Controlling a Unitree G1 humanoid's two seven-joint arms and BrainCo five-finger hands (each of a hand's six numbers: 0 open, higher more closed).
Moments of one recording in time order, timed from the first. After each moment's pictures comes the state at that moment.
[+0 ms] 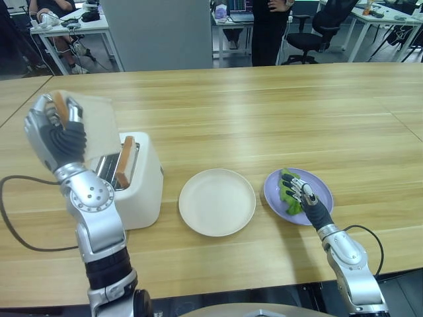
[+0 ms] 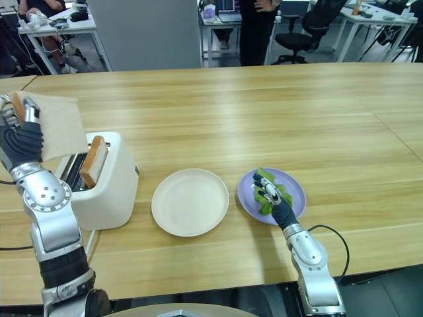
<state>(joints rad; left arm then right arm) -0.34 0.12 0.45 -0.33 0.36 0.10 0.29 0.20 -0.26 0.02 -0.18 0.01 0.00 0.27</state>
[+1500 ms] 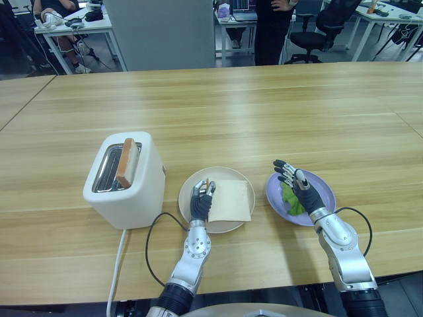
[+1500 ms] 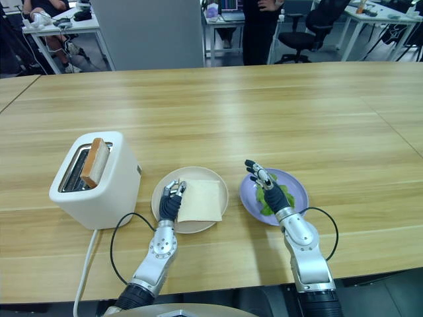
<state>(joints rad) -0.02 -0.06 -0.25 0.38 0.12 -0.27 0.46 0.05 -0.25 0.04 -0.11 0.02 -0.01 0.29</state>
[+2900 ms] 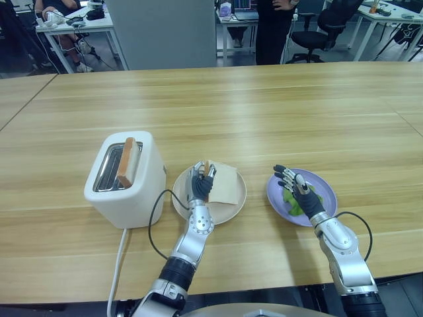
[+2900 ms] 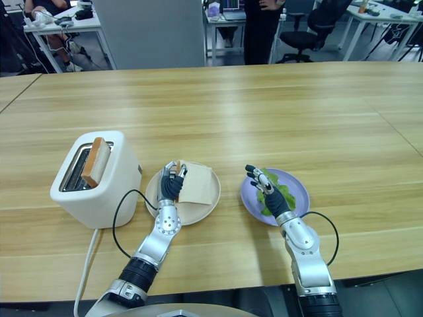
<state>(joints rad) -0.22 -0.04 -0.22 0.44 0.39 -0.08 0.59 0.08 -0.25 0.03 -0.09 0.02 -0.03 0.31</state>
